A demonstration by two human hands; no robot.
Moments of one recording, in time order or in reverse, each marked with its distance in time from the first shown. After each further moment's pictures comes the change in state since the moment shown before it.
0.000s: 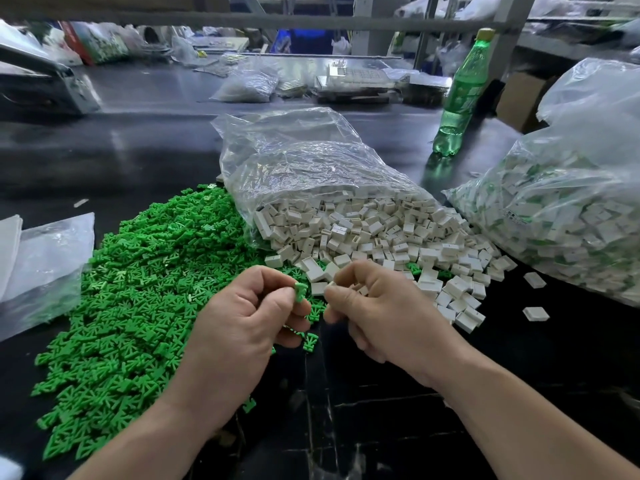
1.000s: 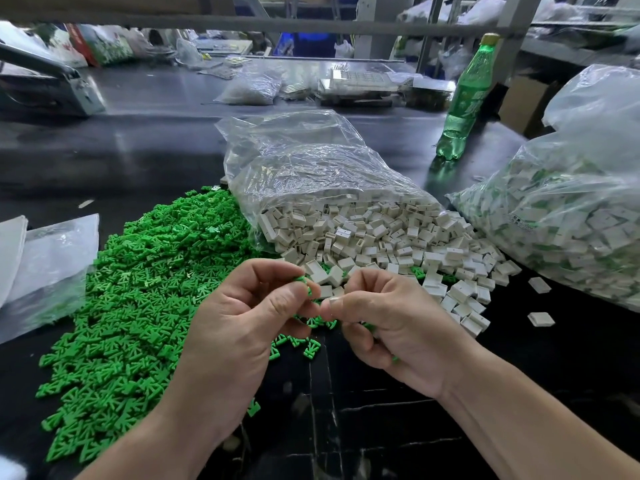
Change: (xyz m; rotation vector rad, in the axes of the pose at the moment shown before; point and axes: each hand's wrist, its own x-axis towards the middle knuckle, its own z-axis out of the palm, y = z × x) left_hand 0.001 -0.002 -0.003 -0.343 -0.039 0.064; right_hand -0.003 -0.011 0.002 0.525 -0.147 0.131
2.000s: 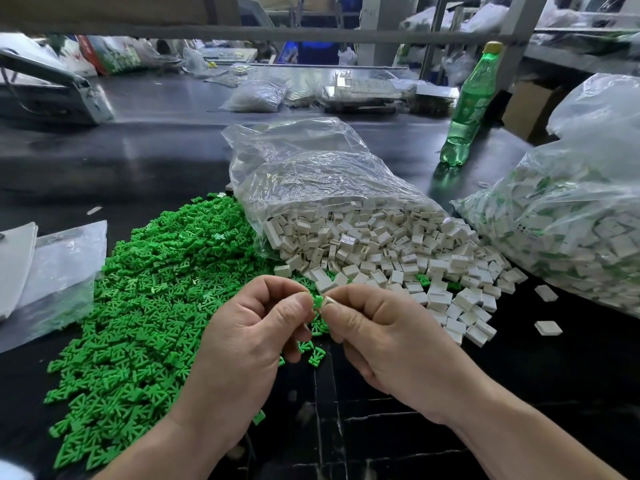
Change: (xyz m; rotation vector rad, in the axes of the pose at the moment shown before) left_hand -0.003 0.003 0.002 0.119 -0.003 -0.056; right_hand -0.012 0.005 0.005 -0.456 -0.070 -0.223
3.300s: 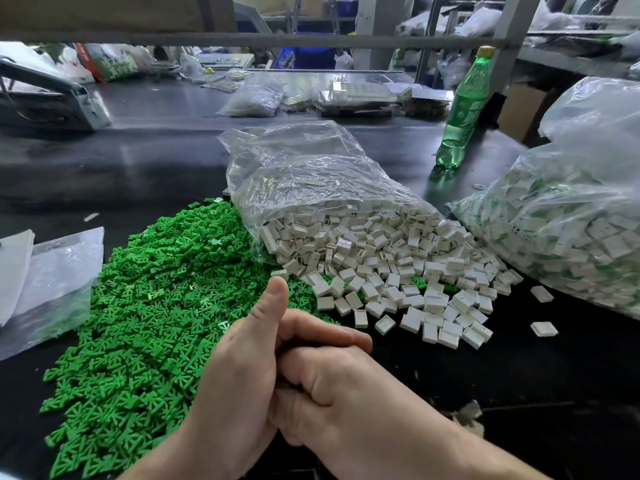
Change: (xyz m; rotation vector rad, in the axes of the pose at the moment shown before) left_hand -0.011 0.015 0.015 -0.304 -0.207 -0.231; right_hand -0.014 -0.031 0.042 -0.282 -0.179 -0.044
